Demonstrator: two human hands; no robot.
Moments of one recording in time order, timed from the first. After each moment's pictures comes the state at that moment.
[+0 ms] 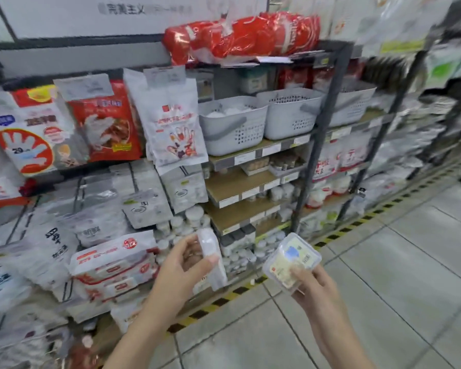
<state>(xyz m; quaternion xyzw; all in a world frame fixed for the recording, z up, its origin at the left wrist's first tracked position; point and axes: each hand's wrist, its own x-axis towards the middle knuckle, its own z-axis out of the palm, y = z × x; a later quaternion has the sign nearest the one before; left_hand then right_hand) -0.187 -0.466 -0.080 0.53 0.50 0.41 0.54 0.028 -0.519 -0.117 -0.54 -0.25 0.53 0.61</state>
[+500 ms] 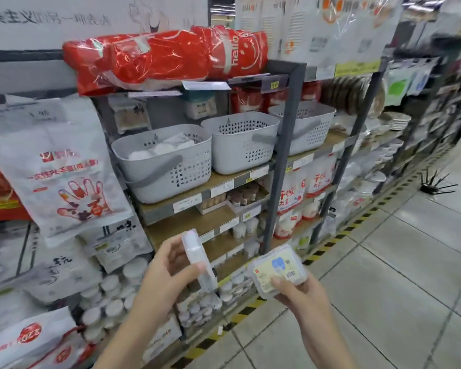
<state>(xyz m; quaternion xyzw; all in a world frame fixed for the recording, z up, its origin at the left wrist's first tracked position) -0.027 -0.276 -0.082 0.54 0.46 0.43 0.55 0.184 -0.354 -0.110 -0.57 -0.26 0.49 0.60</state>
